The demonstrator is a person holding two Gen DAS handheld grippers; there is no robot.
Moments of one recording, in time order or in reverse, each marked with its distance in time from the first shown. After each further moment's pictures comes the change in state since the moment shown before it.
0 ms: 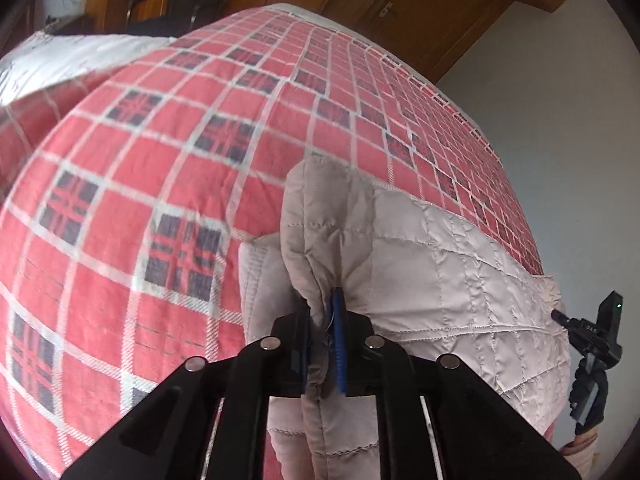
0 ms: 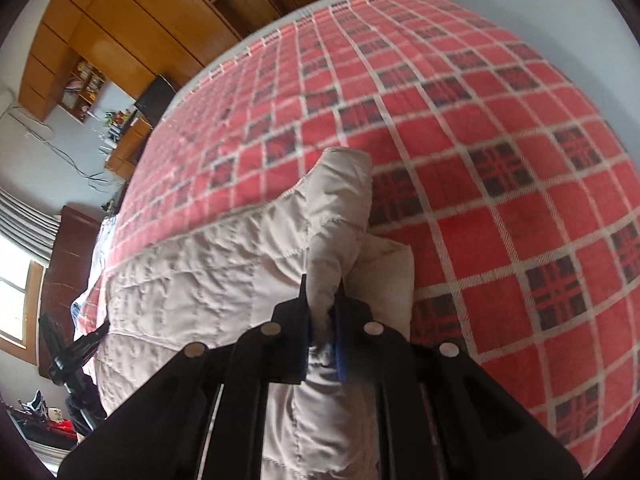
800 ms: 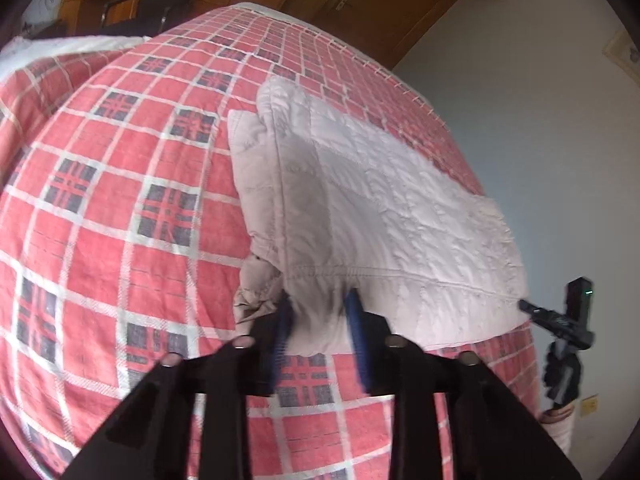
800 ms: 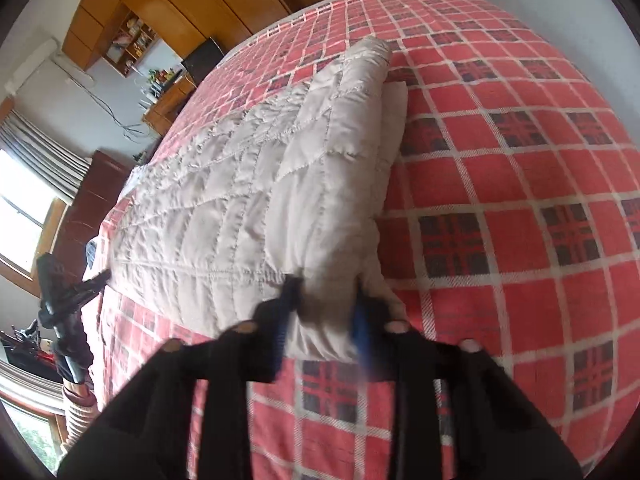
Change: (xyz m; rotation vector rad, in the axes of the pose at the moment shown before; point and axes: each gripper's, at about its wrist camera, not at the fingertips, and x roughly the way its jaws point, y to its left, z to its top) left arm -0.086 -0.012 -0.121 0.107 0.019 -0.086; right arm -0.081 -0.006 -0.144 -0.145 0.033 0.117
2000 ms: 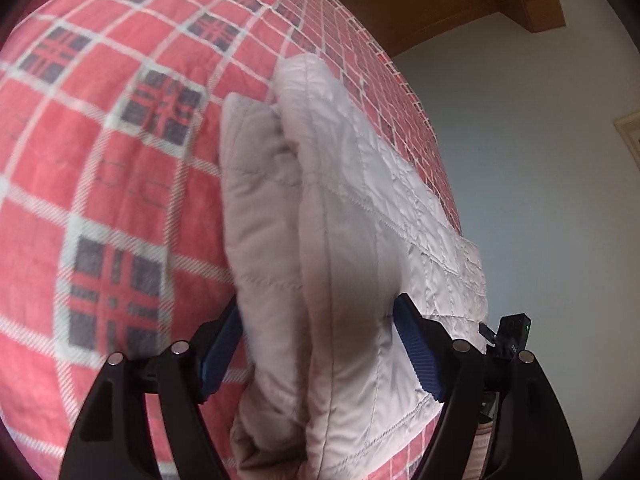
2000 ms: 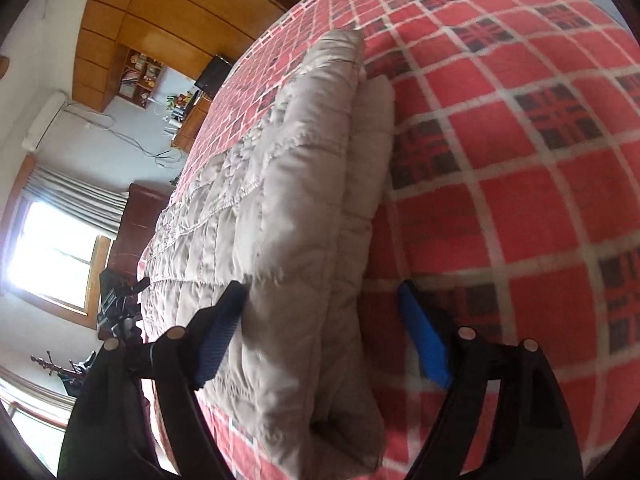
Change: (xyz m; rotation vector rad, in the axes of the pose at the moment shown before) left arm 0.077 0.056 0.065 -0.195 0.128 -0.270; right arm 0.051 -0.055 0.052 0.134 0.039 0.196
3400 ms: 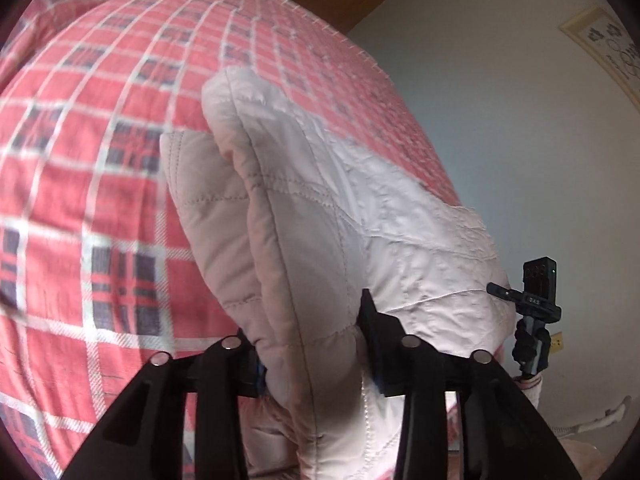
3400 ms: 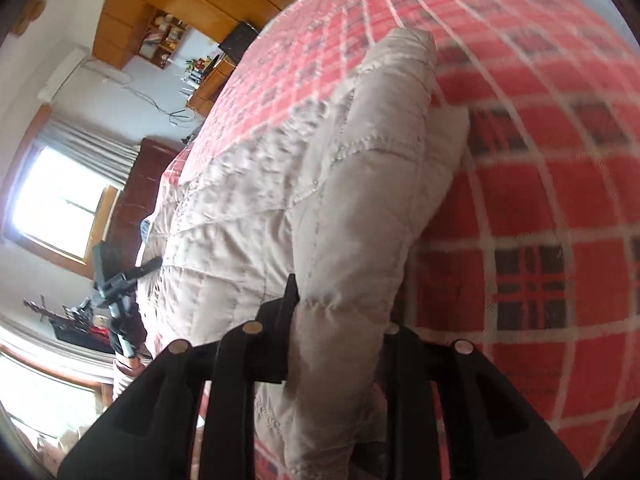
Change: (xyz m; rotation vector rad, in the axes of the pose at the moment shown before) left arm -0.088 -0.032 -0.223 0.208 0.018 0.050; right arm -0.084 0.047 -0.191 -0.060 0.078 0.010
